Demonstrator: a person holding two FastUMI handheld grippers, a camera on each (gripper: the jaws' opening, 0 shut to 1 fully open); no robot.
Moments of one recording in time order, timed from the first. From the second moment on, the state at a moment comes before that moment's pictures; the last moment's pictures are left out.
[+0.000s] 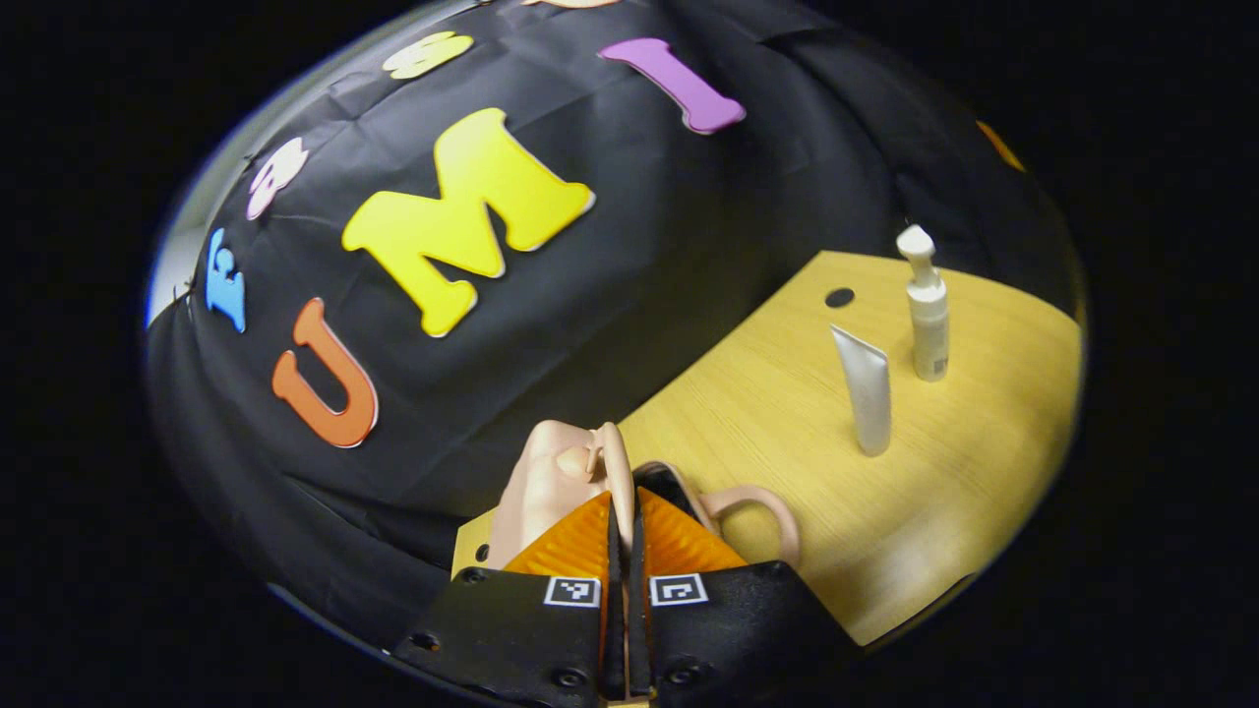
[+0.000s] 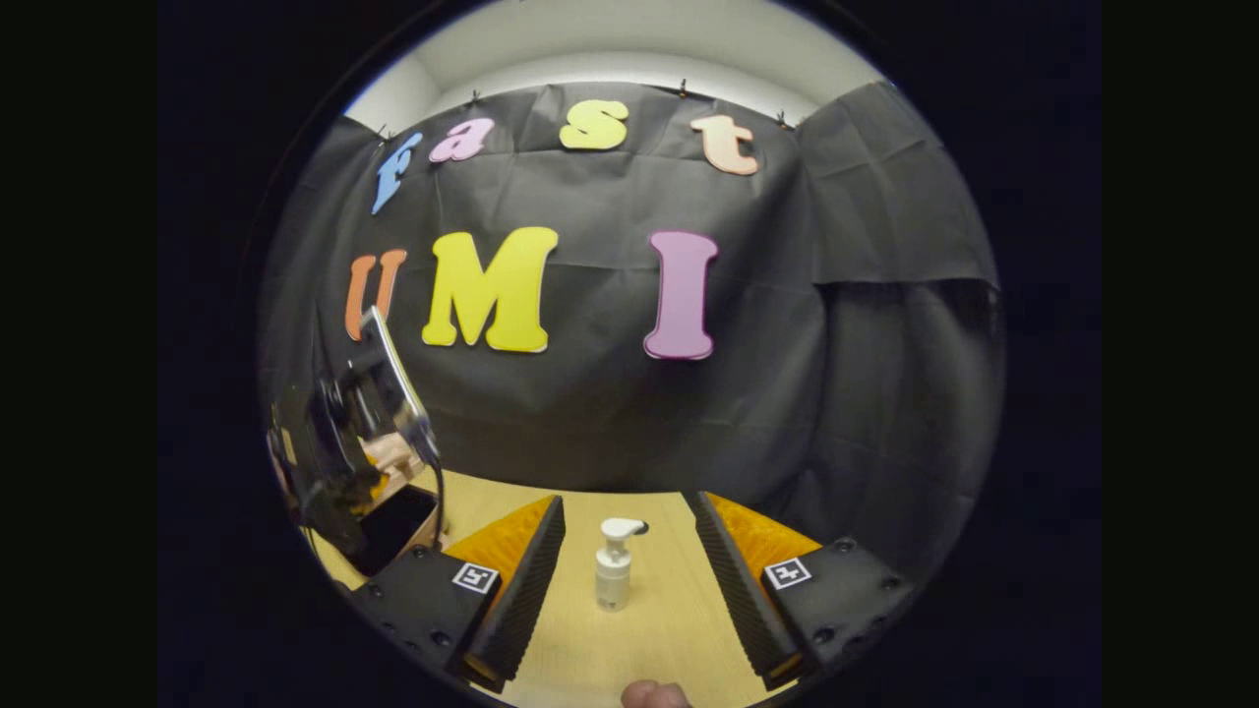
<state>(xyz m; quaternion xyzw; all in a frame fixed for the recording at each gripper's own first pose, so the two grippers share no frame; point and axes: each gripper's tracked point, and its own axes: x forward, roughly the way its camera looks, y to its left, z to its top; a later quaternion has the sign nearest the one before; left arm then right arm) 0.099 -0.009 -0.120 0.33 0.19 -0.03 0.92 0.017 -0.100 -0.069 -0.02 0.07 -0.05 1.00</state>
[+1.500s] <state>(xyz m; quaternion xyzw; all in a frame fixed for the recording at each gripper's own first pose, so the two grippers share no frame) 0.106 0.457 -0.283 -0.10 0.27 0.13 0.95 0.045 0.038 -0.047 -0.09 0.11 -0.01 0.99</state>
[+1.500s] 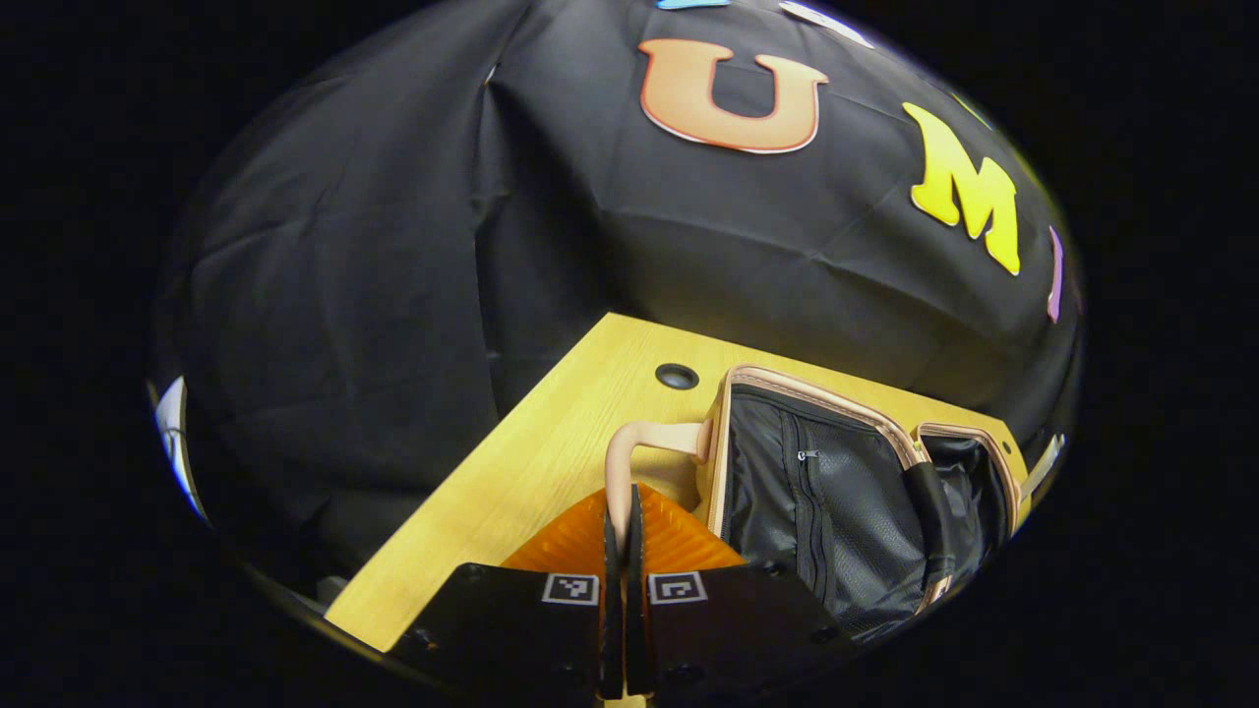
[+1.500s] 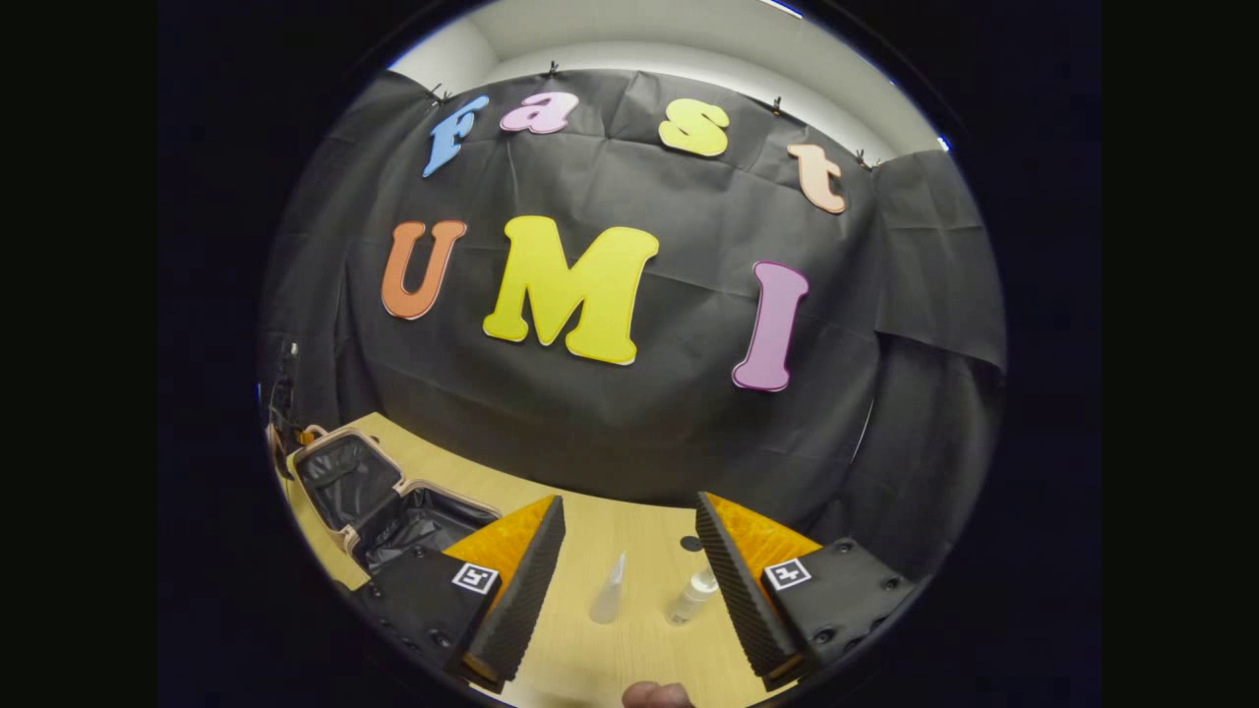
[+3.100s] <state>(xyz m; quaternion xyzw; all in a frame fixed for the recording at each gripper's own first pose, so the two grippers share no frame) 0.048 0.064 -0.084 0.04 0.11 0.05 0.99 0.027 -0.083 -0.100 0.00 0.12 0.00 0.99</state>
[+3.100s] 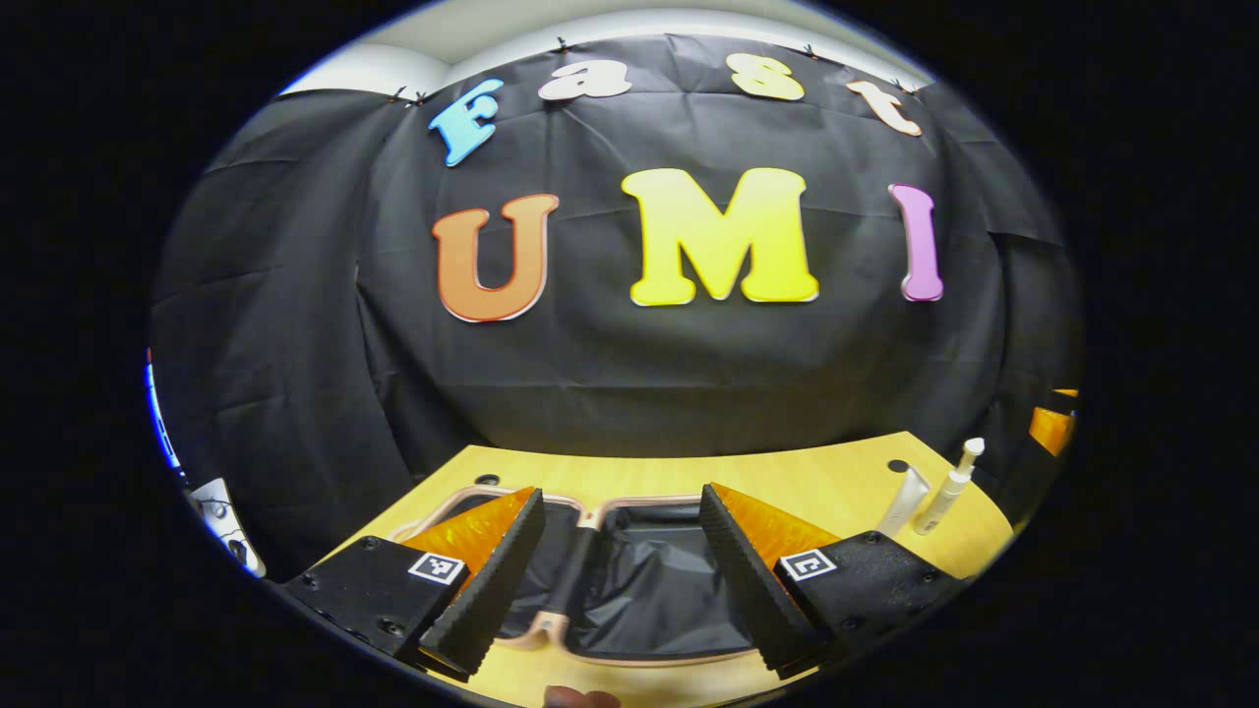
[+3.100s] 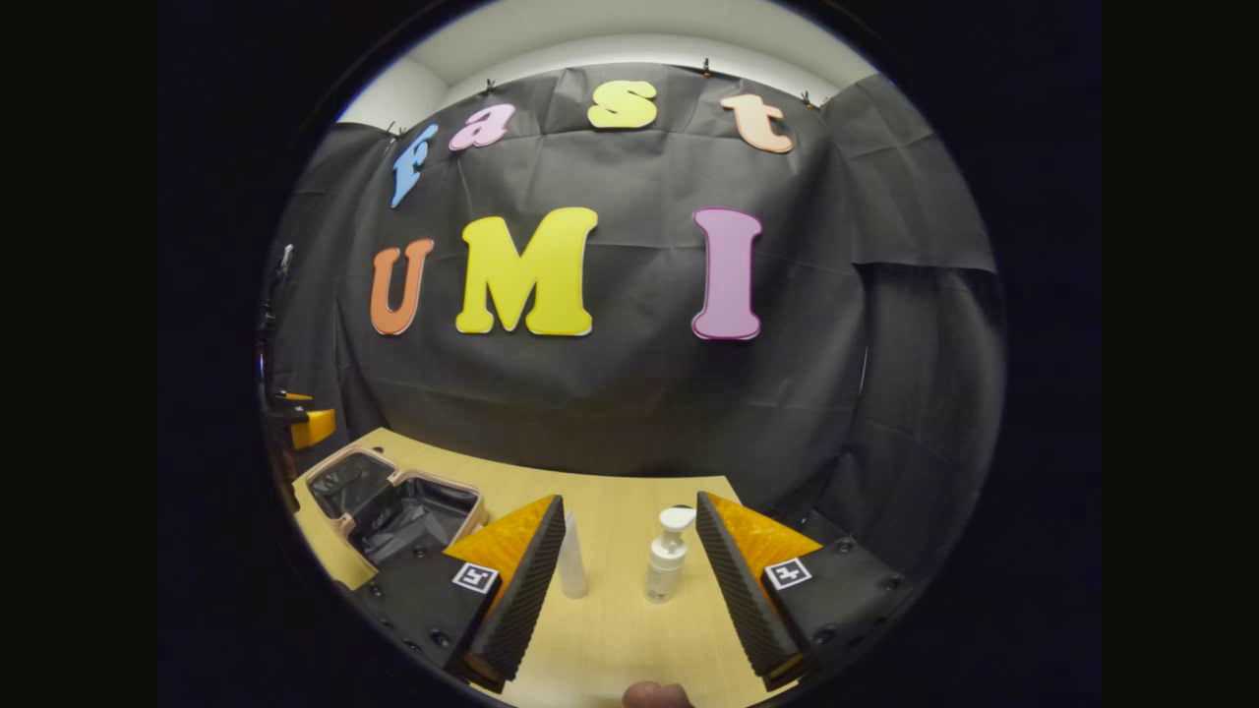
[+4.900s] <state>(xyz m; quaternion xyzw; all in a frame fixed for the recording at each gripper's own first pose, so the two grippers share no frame) 0.170 -0.224 -0.349 0.03 0.30 -0.14 0.94 -0.008 -0.212 -0.170 -0.03 0.23 -0.06 0.97</state>
